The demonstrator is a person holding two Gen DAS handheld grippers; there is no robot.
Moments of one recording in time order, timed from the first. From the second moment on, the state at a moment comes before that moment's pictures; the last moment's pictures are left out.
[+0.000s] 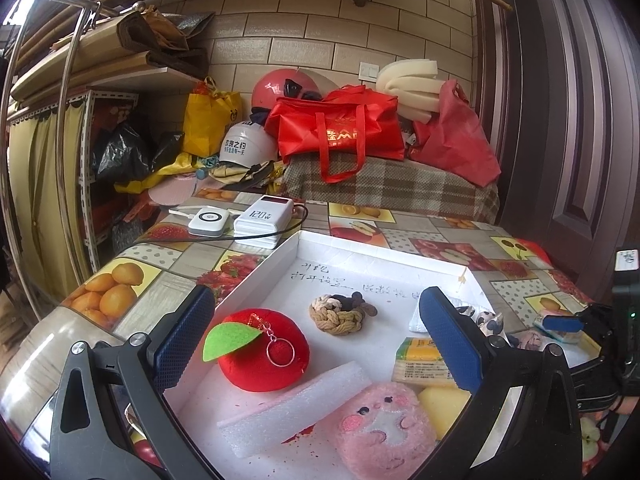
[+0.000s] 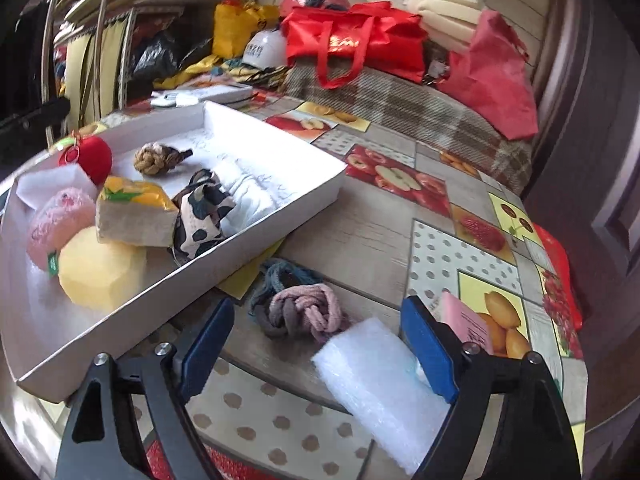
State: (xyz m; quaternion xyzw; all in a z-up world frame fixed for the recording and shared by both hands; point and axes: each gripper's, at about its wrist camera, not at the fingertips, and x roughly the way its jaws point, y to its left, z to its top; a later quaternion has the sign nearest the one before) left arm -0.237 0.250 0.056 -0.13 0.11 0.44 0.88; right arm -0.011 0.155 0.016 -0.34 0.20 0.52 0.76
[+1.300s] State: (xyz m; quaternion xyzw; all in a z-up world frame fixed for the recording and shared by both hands) left arm 0.040 0.119 0.003 -0.04 0.43 0.17 0.89; right arm 0.063 -0.046 0.046 -0.12 0.25 0.50 0.82
